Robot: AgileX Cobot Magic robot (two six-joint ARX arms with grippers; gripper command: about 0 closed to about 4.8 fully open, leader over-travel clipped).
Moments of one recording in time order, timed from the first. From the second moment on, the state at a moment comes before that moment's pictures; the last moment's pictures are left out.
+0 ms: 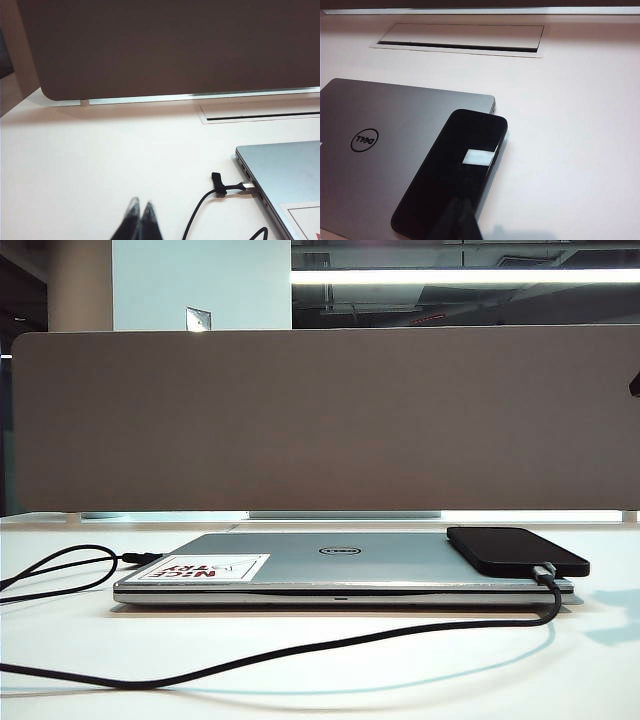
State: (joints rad) left arm 0.03 0.00 0.00 0.04 0.11 0.05; right arm 0.06 0.71 0.44 -0.12 -0.25 0.03
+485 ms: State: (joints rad) left arm 0.03 0.00 0.00 0.04 0.11 0.05; right arm 0.06 0.71 0.44 -0.12 -0.25 0.03
